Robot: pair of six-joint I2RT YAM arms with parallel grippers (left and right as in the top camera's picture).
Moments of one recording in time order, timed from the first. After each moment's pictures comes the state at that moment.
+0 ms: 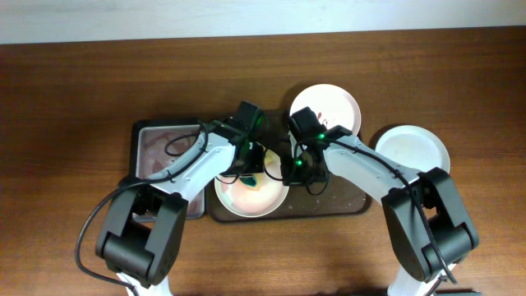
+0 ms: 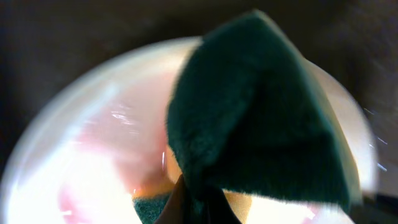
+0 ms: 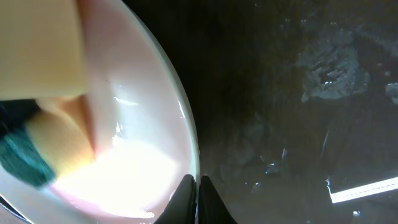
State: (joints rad) left arm -0.49 1.92 1.28 -0.73 0.05 -0.48; right arm 0.46 1.88 1.17 -0.67 -0.29 0.41
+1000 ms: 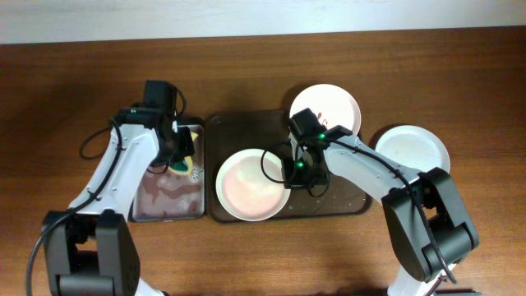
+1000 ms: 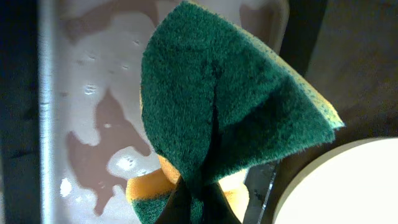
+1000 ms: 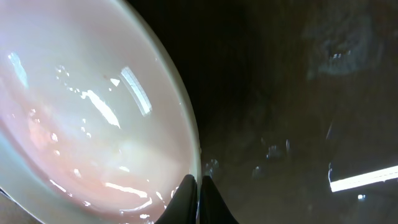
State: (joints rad) left arm -0.10 1.74 1.28 -0.90 -0.03 -0.29; right arm 0.46 1.88 1.17 -0.71 -0.30 0.40
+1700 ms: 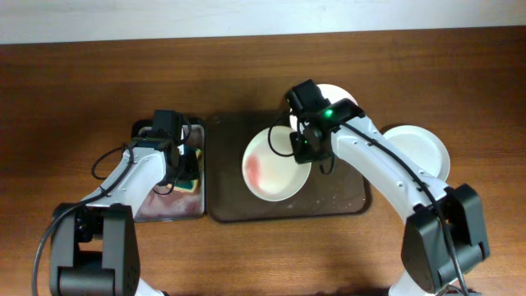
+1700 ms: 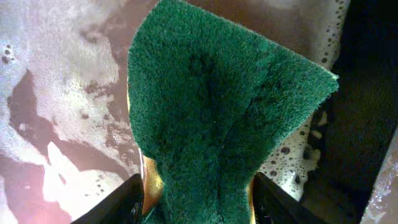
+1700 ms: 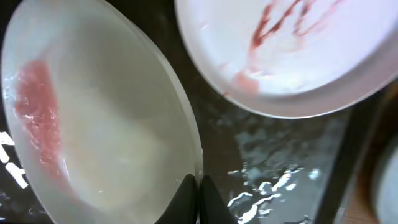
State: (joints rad) left arm -0.10 1.74 1.02 -0.63 -0.04 -0.24; right arm 0.46 1.80 1.43 -0.97 0.09 0.28
